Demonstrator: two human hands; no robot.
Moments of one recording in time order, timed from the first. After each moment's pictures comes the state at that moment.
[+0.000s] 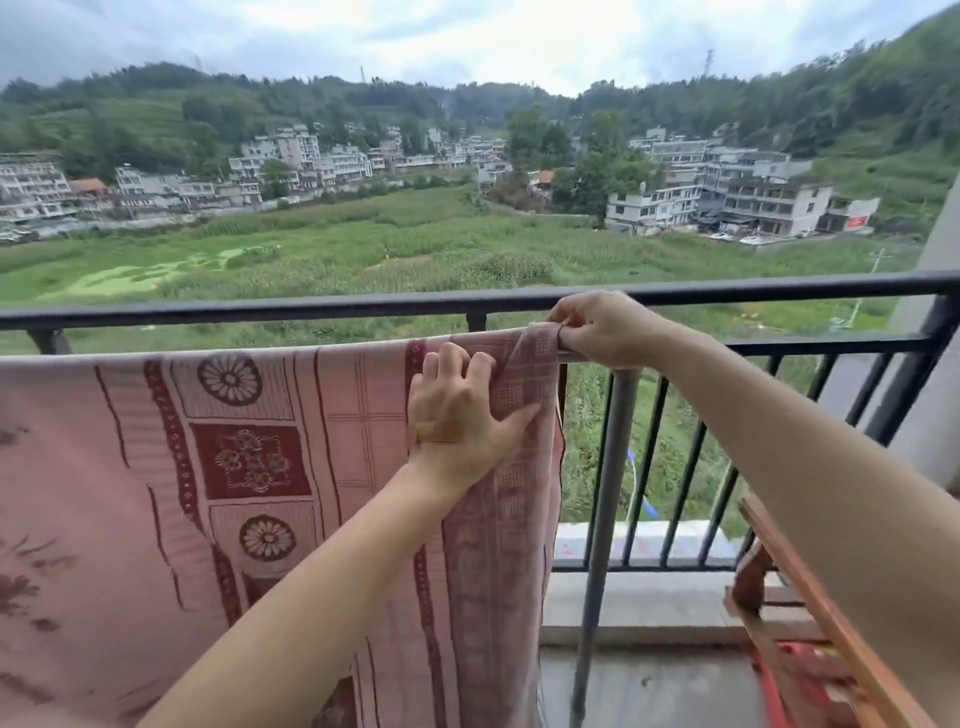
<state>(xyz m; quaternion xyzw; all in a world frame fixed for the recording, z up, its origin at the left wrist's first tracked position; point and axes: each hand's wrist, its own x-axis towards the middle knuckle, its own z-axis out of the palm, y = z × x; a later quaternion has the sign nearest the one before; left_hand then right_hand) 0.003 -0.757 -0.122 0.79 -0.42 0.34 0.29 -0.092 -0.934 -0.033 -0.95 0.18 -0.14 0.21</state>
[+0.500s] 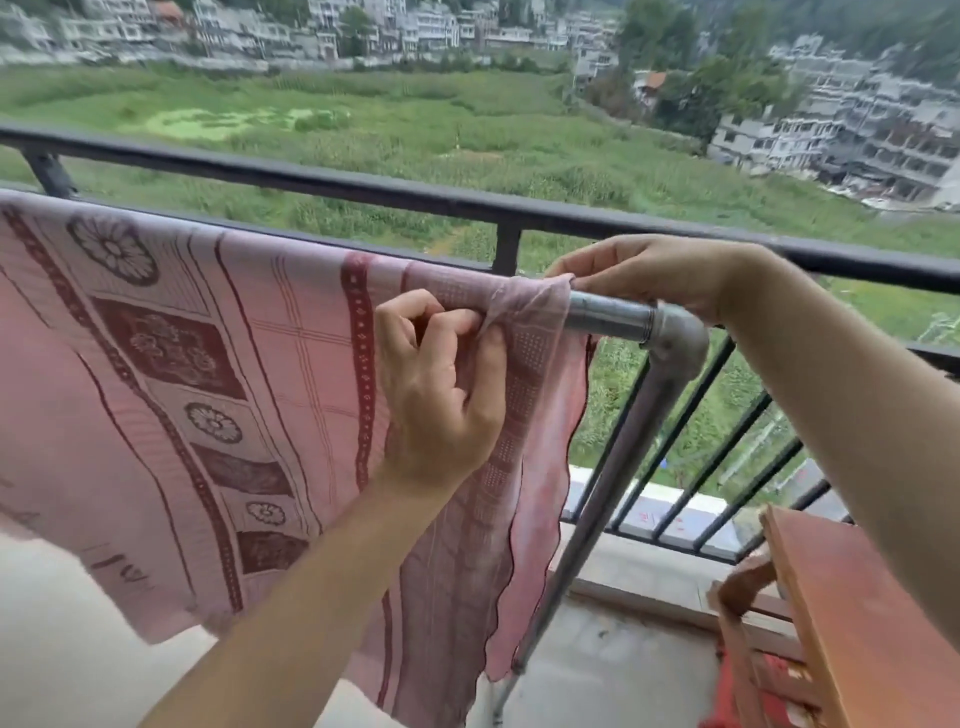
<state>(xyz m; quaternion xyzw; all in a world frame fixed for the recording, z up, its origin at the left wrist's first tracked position) 0.013 -0.819 -0.177 0.64 -0.34 0.43 0.54 -0.029 -1.030 -0.056 -0.83 -0.07 0.17 0.52</state>
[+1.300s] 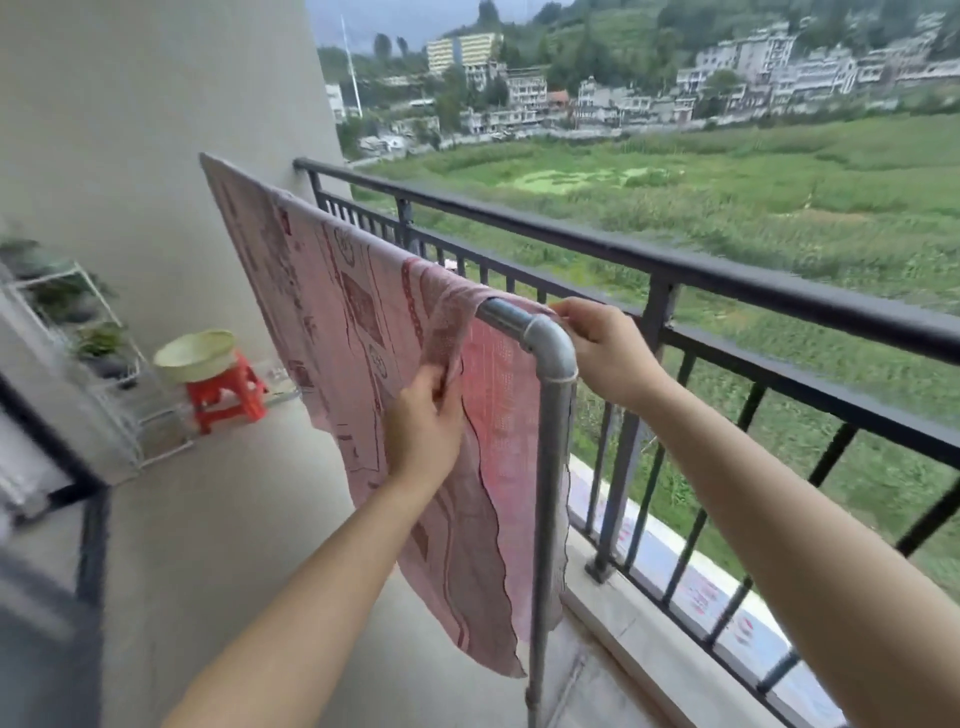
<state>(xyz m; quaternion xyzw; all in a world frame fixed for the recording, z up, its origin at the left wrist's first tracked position) -0.094 -0.860 -0.186 0.85 0.05 0.36 0.38 -0.025 -1.059 -0.127 -0.84 -0.26 -0.17 0.45</state>
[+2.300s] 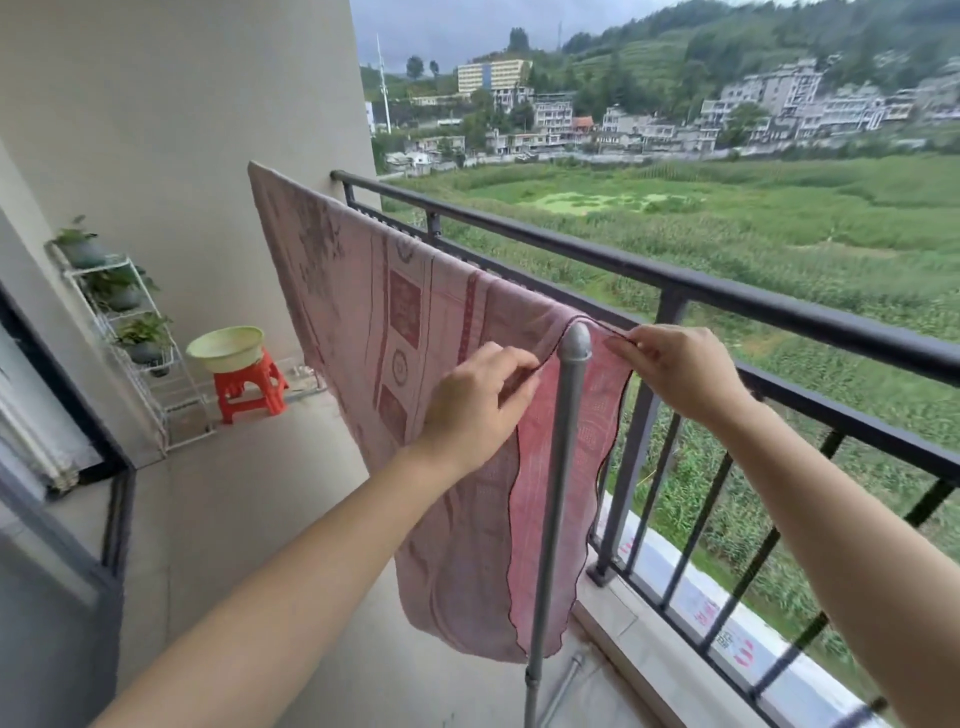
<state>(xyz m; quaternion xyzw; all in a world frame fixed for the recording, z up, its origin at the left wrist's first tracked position) -0.163 -0.876 -0.137 0.86 -0.19 0.39 0.25 -0.068 -1.122 -0.123 -0.88 -0.28 -0.32 0.22</state>
